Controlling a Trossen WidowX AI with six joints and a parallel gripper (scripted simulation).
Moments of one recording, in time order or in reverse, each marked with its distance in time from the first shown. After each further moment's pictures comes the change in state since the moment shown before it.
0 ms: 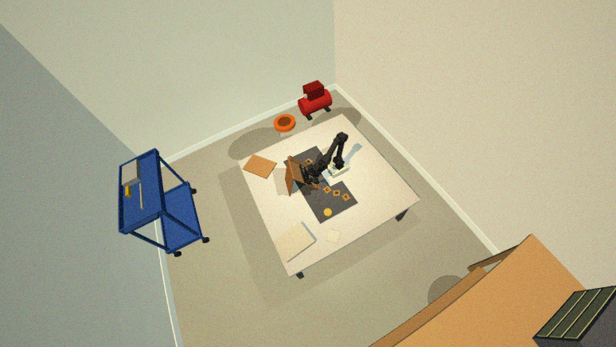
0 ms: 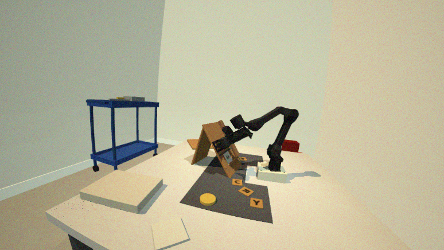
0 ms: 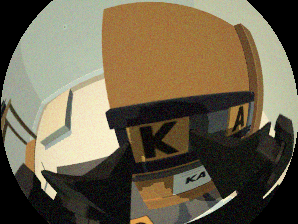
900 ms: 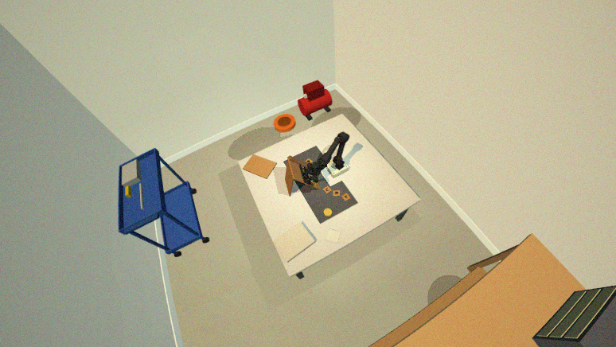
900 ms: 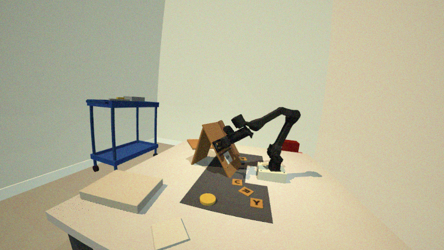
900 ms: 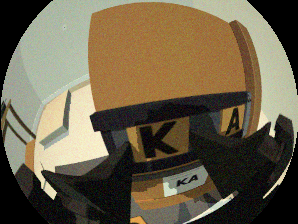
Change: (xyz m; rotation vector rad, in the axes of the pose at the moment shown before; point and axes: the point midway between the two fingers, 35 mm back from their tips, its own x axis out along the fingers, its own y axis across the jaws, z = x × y) arm 0.000 -0.015 0.000 -0.001 0.000 -0.001
